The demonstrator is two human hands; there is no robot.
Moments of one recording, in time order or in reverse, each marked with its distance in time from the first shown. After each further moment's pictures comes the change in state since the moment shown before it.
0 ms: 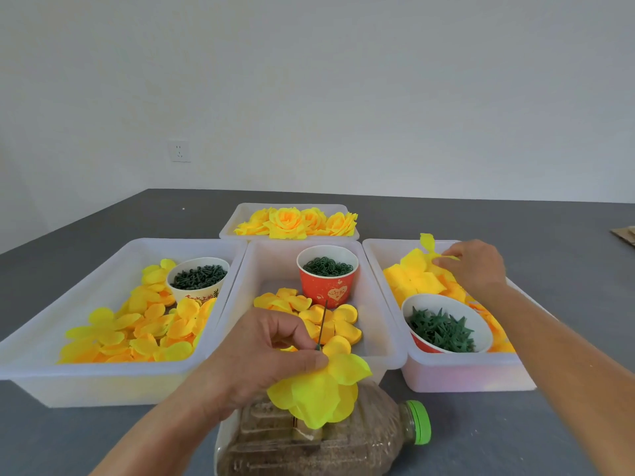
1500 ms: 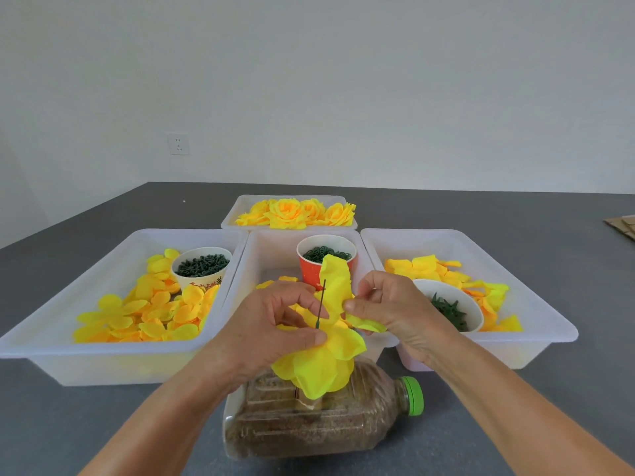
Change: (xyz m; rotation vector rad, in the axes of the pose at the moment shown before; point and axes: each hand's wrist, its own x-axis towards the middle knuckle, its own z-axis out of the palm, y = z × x) left_hand -0.003 0.000 0.001 0.016 0.004 0.048; right_hand -0.144 -0.106 -0.013 0.985 -0.583 -0.013
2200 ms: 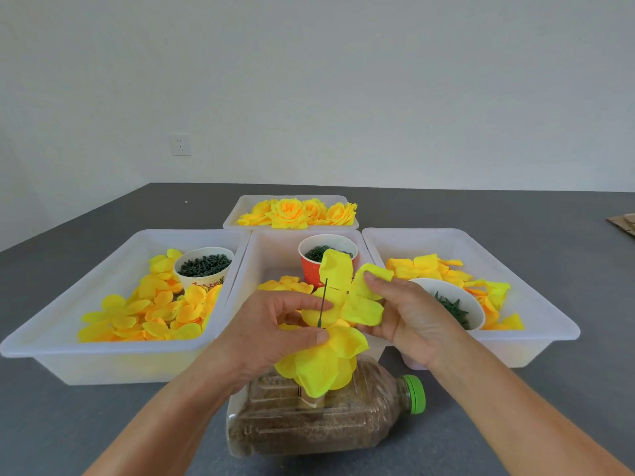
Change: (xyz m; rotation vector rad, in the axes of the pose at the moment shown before) left_hand -0.002 -0.002 0.001 -0.048 0.021 -0.101; right_hand -0.002 0.000 0.002 0.539 -0.014 0.182
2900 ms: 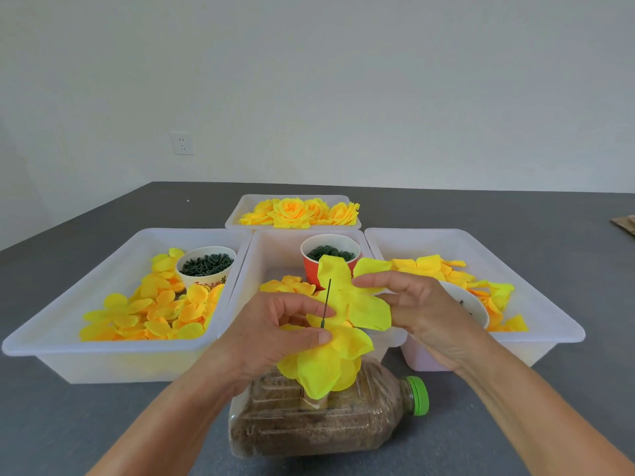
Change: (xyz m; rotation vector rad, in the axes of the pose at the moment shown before) left_hand 0.001 -0.004 -0.002 -0.075 -0.037 -0.004; right_hand -0.020 -0.014 -0.008 -0.354 -0.189 -0.231
